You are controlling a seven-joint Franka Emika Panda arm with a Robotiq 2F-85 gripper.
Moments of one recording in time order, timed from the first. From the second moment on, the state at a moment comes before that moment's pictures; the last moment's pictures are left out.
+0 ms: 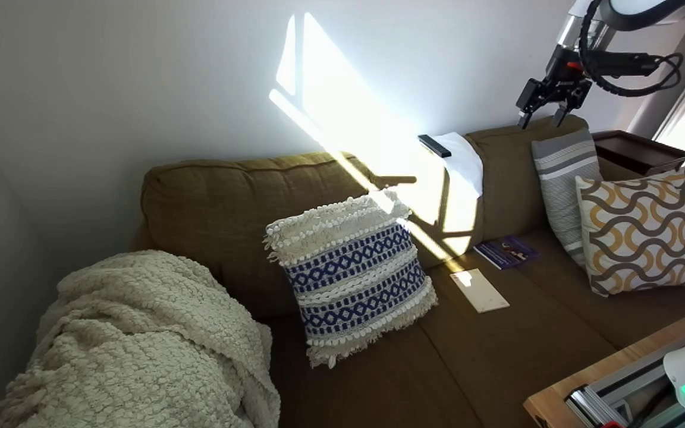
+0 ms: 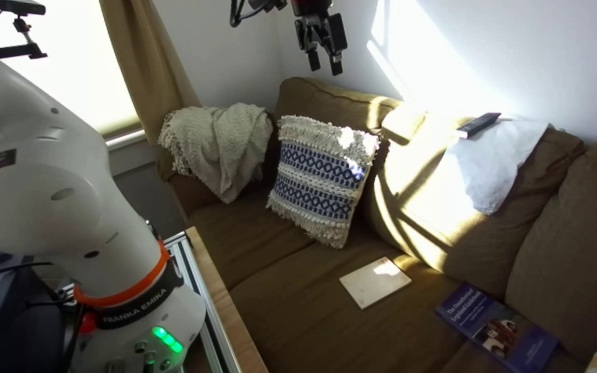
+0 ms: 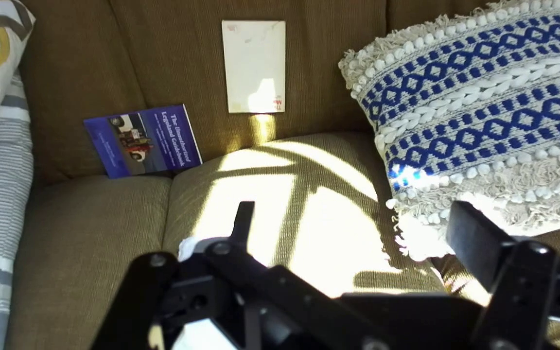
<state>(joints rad) 0.02 -0.34 0.17 -2.29 -0.01 2.09 0.28</state>
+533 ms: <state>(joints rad) 0.02 -0.24 0.12 -2.27 -0.01 2.15 0.19</state>
